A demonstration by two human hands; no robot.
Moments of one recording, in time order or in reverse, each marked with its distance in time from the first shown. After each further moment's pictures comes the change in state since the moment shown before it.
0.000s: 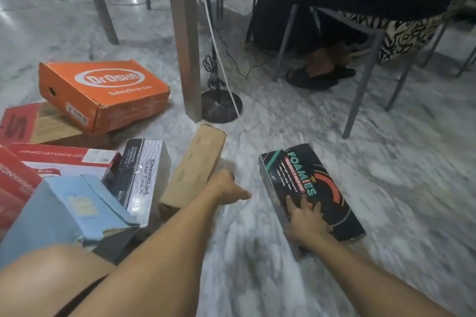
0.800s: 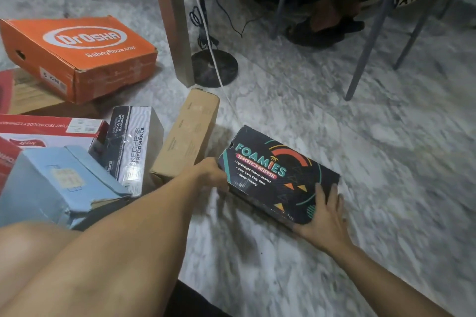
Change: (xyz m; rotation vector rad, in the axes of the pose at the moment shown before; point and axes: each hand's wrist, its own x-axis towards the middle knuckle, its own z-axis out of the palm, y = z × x) left_hand 0.009 -0.035 0.021 0.031 -0.159 -0.134; right_hand -0.049 0.058 0.057 0.385 0.209 0.002
